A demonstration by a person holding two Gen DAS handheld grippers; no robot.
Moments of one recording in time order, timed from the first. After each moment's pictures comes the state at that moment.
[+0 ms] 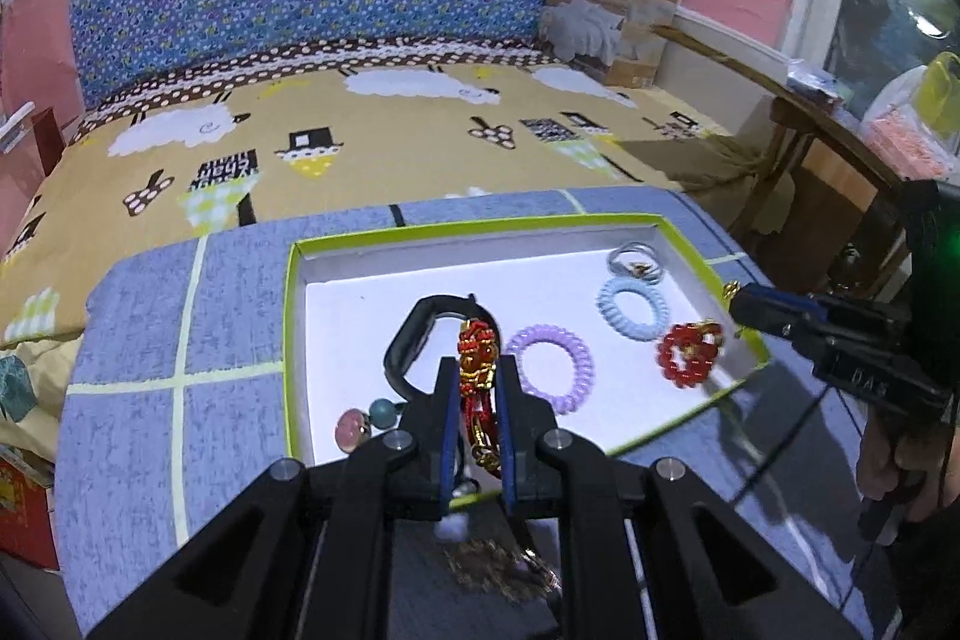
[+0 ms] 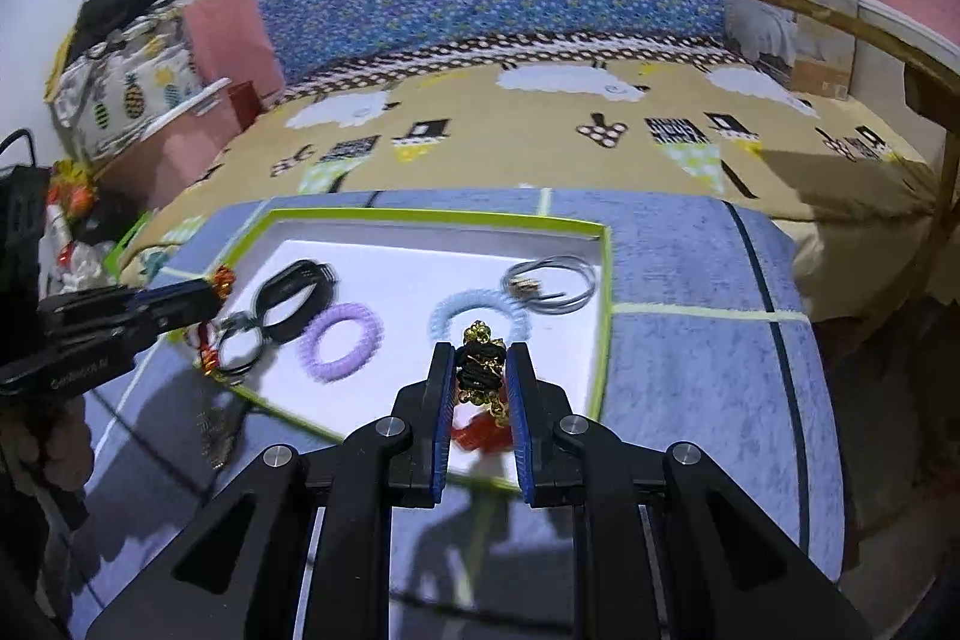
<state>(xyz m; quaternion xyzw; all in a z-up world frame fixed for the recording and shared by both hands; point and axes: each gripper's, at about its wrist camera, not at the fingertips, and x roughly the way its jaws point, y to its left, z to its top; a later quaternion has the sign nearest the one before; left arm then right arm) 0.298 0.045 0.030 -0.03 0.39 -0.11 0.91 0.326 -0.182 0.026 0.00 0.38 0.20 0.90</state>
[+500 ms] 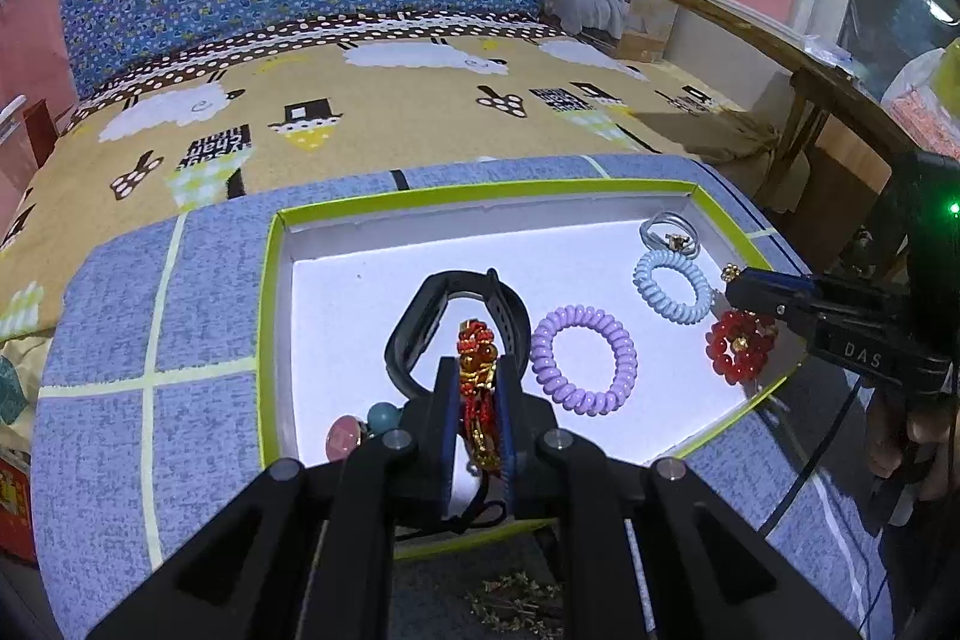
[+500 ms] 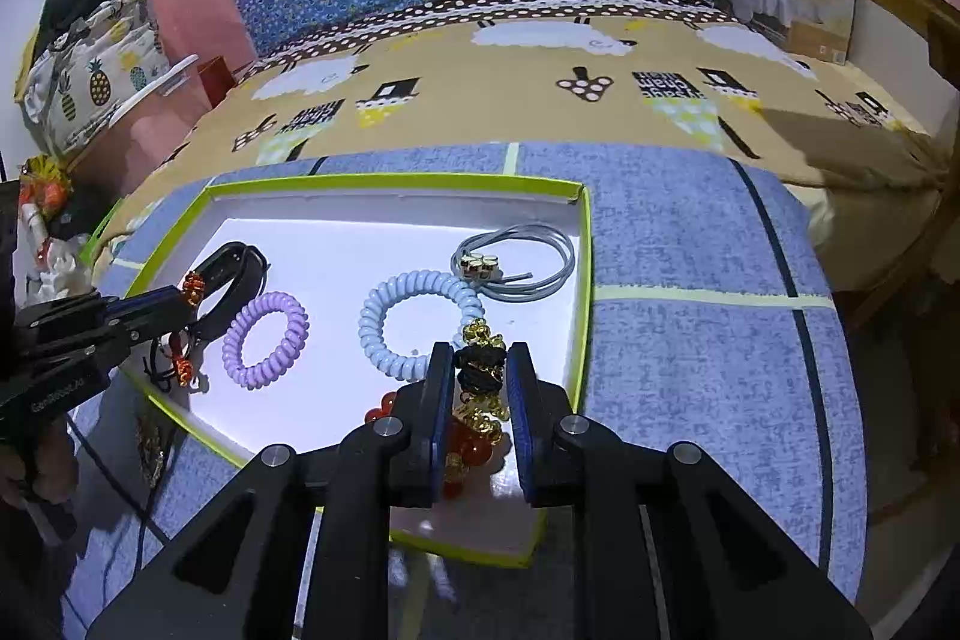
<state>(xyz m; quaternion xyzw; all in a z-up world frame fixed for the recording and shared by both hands) 0.315 0.040 0.006 -0.02 0.41 -0.11 0.91 0.359 -0.184 -0.003 0.00 0.42 0.19 0.89</state>
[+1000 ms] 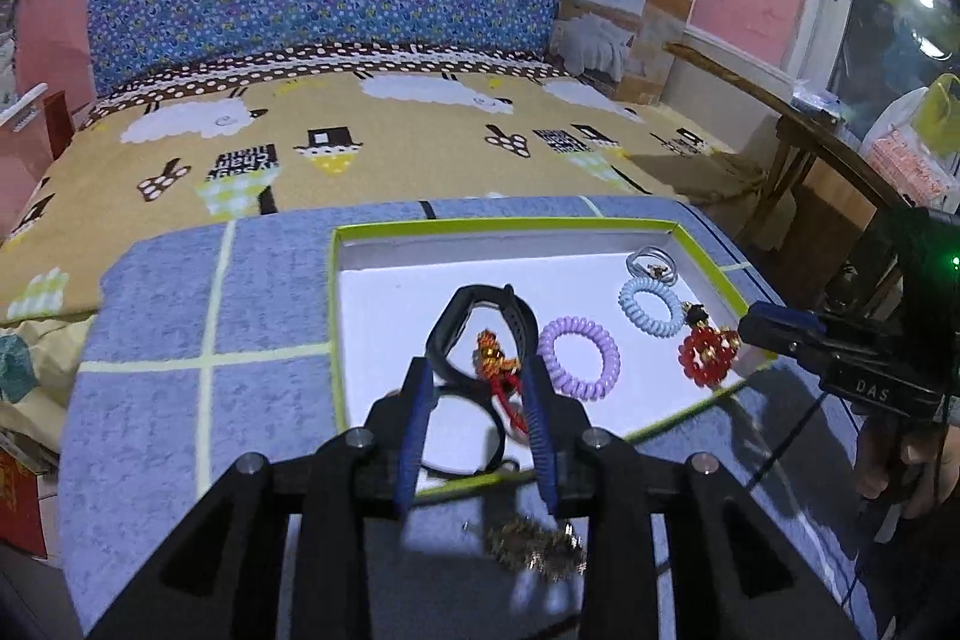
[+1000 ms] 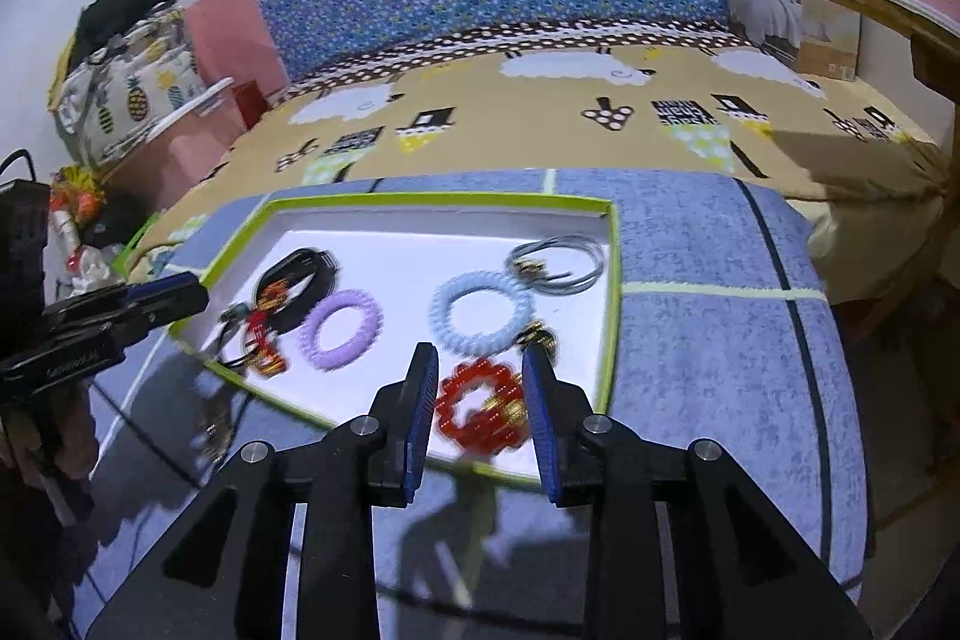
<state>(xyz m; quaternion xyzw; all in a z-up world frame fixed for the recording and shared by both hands) 0.276 0.070 0.030 -0.05 0.37 -0.11 0.92 0.316 -0.181 0.021 0.01 0.39 0.22 0.89</state>
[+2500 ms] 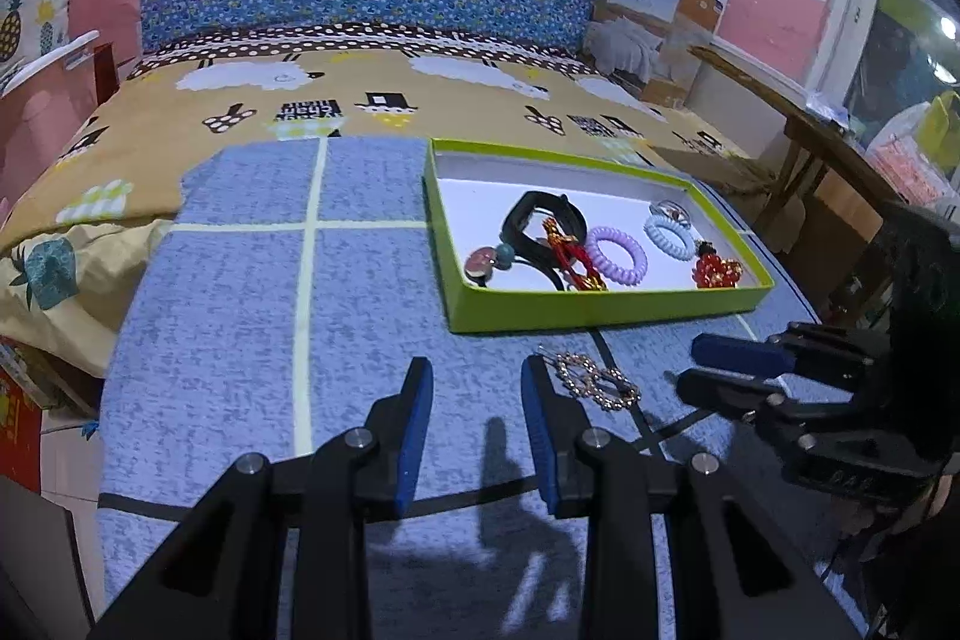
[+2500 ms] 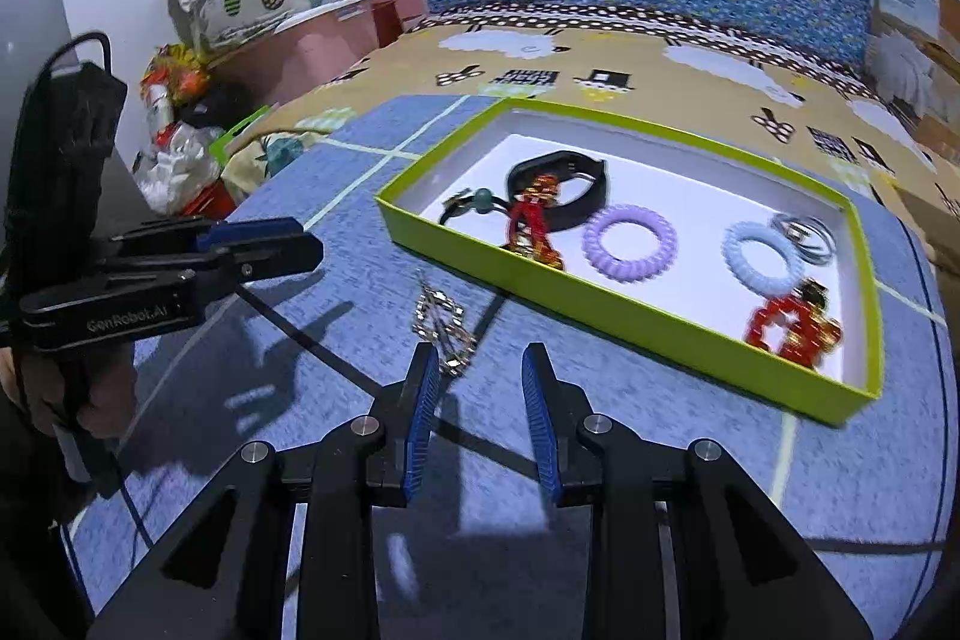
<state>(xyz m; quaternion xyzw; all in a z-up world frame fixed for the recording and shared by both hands) 0.204 0.114 0.011 -0.08 0.38 -0.08 0.92 0.242 -0.071 0.002 -0.08 0.39 0.35 0.85</state>
